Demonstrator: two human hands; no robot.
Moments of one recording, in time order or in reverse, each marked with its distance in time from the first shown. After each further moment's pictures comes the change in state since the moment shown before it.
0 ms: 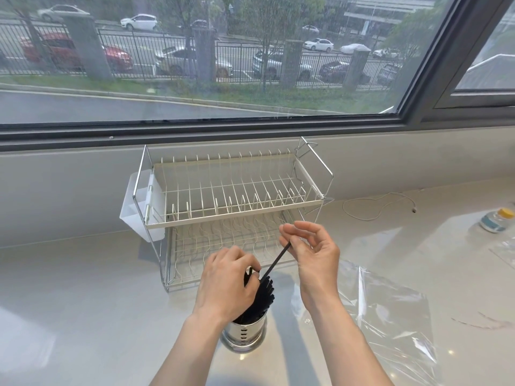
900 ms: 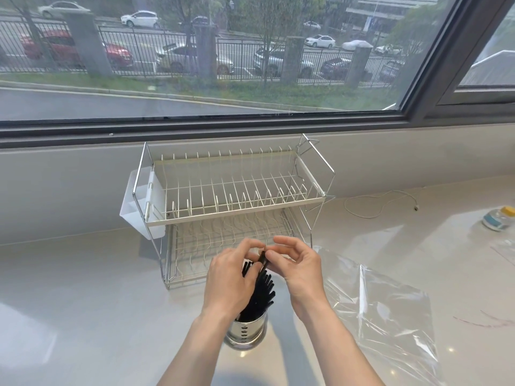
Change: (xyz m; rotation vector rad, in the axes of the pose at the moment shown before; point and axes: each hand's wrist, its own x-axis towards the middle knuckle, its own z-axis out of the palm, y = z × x) left_hand 0.003 0.010 0.004 -0.288 0.059 -0.147; right_hand -0.012 0.027 -0.006 -0.128 -0.165 0.218
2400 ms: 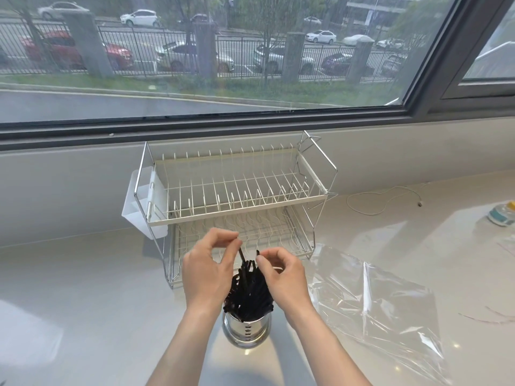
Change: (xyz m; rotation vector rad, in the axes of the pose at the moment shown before) left_hand 0.004 -0.003 -0.030 -0.253 0.331 -0.067; right_hand -0.001 0.033 0.013 -0.463 -0.004 -0.094
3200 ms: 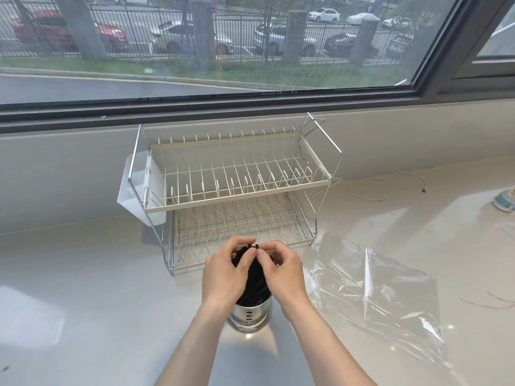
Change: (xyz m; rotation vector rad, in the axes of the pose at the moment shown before) left_hand -0.019 -0.034 0.028 0.073 -0.285 -0.252; right_hand -0.004 0.018 0.011 0.043 0.004 0.068
